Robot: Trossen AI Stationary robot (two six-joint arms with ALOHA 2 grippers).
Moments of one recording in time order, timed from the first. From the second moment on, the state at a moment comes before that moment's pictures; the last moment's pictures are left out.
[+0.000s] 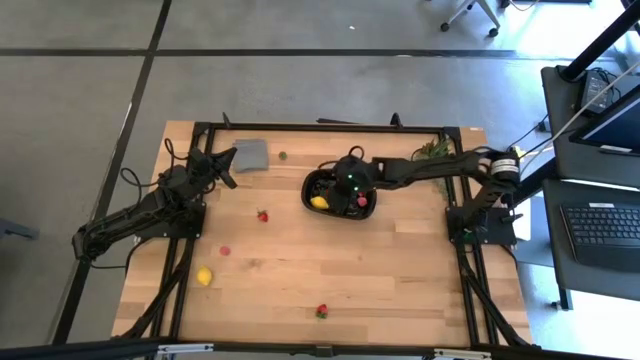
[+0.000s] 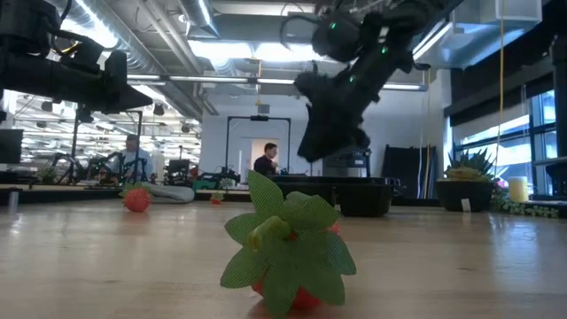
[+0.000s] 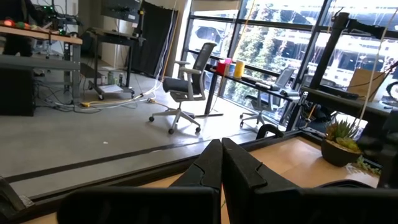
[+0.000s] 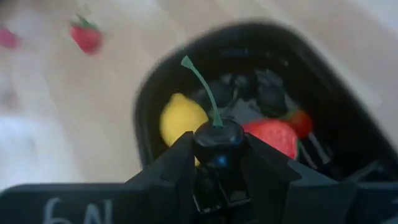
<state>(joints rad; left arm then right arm) 0.51 0.02 0.01 0.06 -0.38 -0.23 -0.17 1.73 1.09 -0.23 0.03 0.49</state>
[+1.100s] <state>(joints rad) 0.51 0.02 0.01 0.06 -0.38 -0.23 -0.09 1.78 1.34 -0.24 -0.17 0.24</state>
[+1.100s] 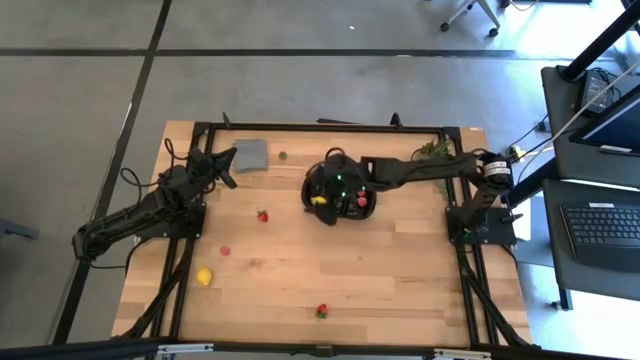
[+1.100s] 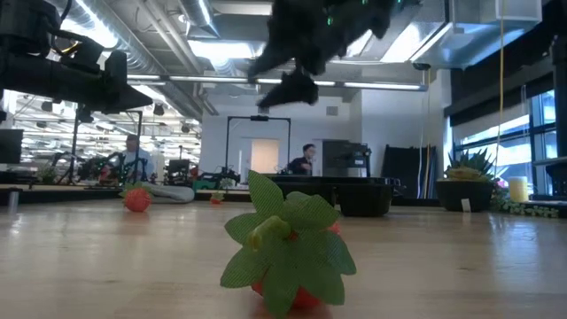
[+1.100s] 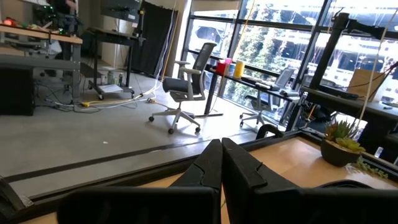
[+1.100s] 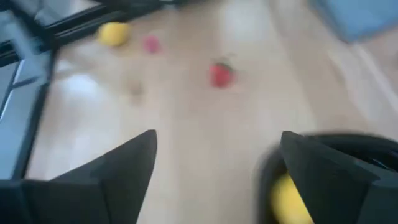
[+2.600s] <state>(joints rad) 0.51 0.03 0.01 0.06 -0.38 -0.23 0.49 2.04 1.35 -0.02 -0.06 0.10</state>
